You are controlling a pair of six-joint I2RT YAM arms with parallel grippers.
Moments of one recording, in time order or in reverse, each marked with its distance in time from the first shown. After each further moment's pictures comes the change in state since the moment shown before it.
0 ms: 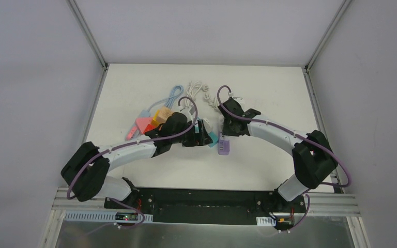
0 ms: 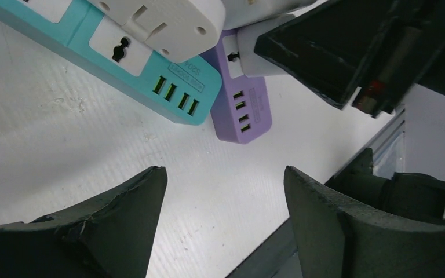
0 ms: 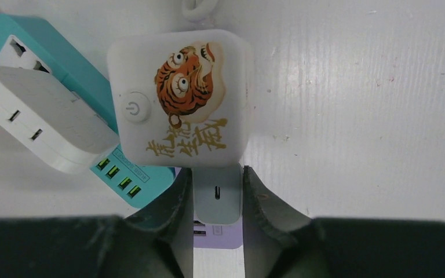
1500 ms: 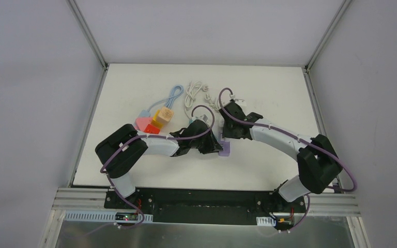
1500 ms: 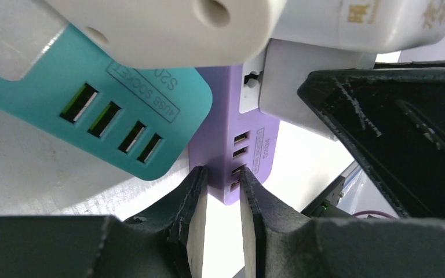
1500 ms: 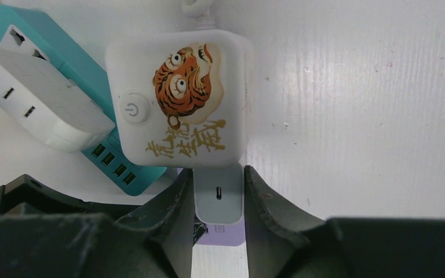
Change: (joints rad) left arm -0.130 0.401 0.097 0.176 -0.092 -0.314; right arm 0.042 -0.034 -0.031 0.013 0.039 0.035
